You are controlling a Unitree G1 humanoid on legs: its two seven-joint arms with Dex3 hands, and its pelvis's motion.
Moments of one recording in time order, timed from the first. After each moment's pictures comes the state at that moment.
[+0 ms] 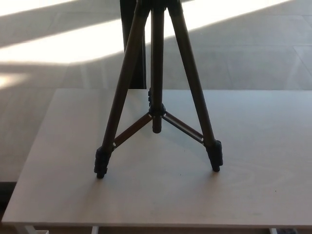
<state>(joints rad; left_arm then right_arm) 0.45 0.44 0.90 0.37 0.05 0.63 -0.42 0.24 -0.75 -0.87 0.63 -0.02 0.25 0.39</state>
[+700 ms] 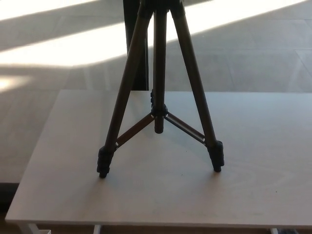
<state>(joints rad) 0.48 0.48 0.88 0.95 -0.01 0.39 -0.38 0.21 -0.62 -0.85 0.99 0.06 0.11 0.30</state>
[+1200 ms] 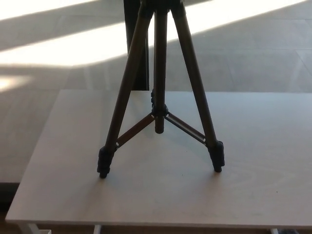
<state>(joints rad) 0.46 0.56 0.79 1.13 -0.05 0.18 -0.37 0.07 -0.62 -0.65 1.18 0.05 -0.05 0.20</state>
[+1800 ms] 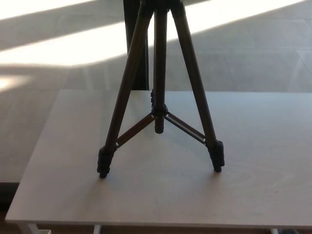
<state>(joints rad) 0.43 0.57 0.74 1.19 -0.16 0.03 -0.38 0.03 -0.64 -0.57 1.25 0.08 -0.13 0.16</state>
